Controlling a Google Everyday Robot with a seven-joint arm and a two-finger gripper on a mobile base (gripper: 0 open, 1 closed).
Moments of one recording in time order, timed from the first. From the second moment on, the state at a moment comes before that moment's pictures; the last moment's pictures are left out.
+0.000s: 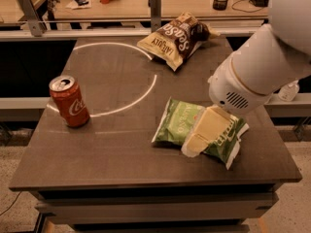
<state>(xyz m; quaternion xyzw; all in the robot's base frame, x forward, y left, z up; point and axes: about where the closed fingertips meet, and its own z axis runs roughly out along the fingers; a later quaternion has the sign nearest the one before) 0.430 -0.100 0.901 -0.53 0.82 0.08 0.21</state>
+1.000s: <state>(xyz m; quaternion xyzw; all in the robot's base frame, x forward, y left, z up) 0.445 -0.085 0.850 -0.56 0.80 0.07 0.22</state>
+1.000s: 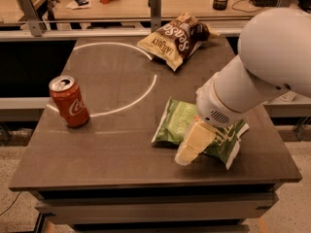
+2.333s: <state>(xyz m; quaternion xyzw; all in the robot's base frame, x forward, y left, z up) 0.466 -0.103 0.840 -0.61 0.75 0.02 0.24</state>
